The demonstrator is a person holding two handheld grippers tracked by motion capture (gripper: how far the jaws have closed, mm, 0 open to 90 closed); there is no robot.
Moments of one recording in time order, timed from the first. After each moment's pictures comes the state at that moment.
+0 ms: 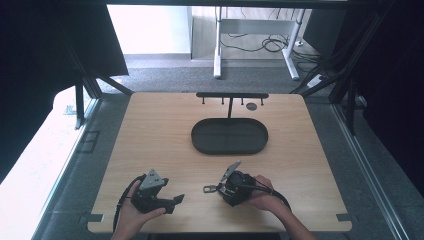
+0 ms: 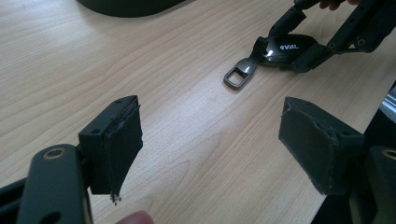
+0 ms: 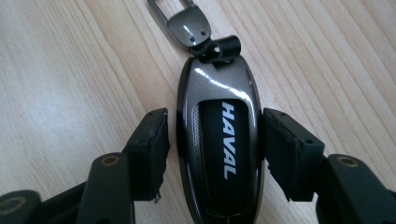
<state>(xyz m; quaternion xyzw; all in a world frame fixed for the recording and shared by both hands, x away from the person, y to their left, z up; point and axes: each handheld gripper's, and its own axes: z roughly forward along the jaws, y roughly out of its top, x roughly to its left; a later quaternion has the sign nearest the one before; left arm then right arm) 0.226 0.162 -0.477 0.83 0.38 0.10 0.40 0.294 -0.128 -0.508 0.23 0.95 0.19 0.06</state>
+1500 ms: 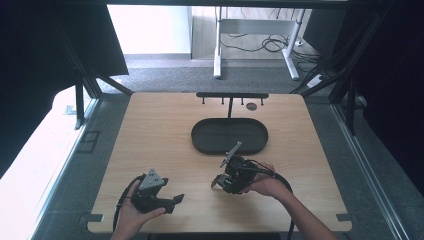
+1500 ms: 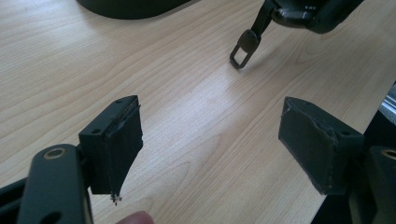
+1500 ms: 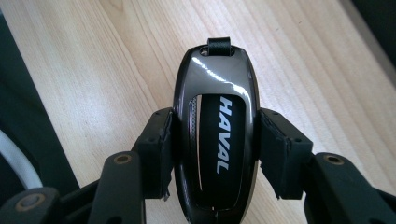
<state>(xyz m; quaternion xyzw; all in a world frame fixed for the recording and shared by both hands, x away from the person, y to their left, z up) 0.226 0.162 -0.475 0.83 0.38 0.10 0.40 0.315 -0.123 -0.455 0.23 0.96 0.18 0.00</state>
